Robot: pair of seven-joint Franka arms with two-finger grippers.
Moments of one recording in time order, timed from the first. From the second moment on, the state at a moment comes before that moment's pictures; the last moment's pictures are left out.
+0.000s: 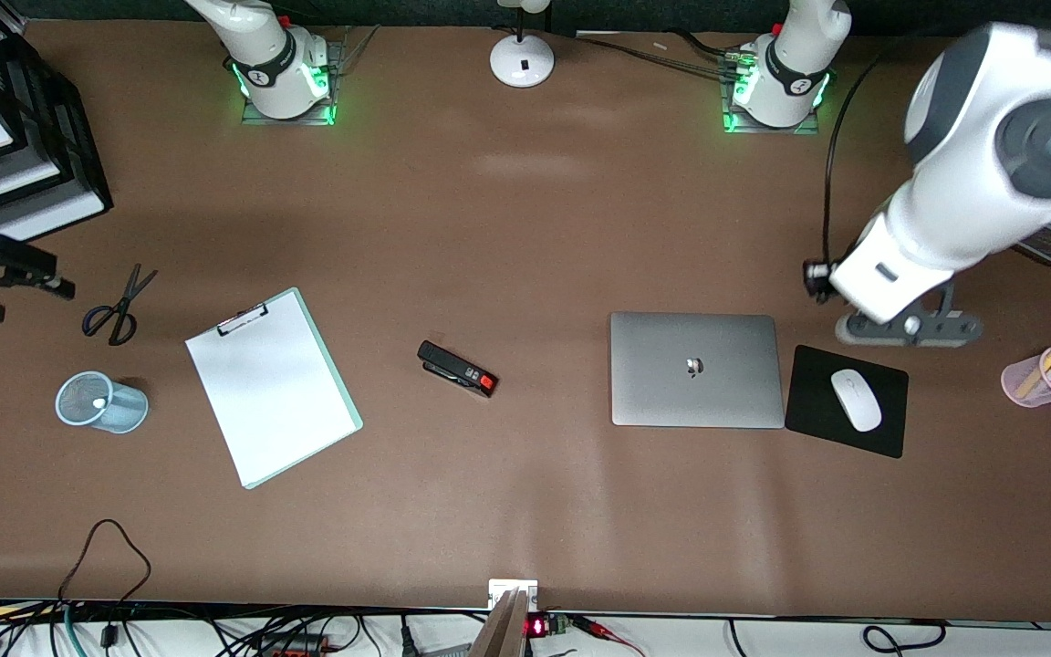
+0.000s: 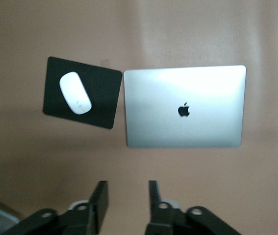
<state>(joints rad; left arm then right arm) -0.01 0.22 -0.26 -1.45 0.11 1.55 -0.24 -0.08 0.19 -0.03 -1.47 0.14 1.67 -0.31</state>
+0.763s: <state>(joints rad) 0.02 -0.04 -0.08 -1.70 0.05 1.67 0.05 0.07 0.00 -0.03 -1.63 0.01 1.61 0.04</state>
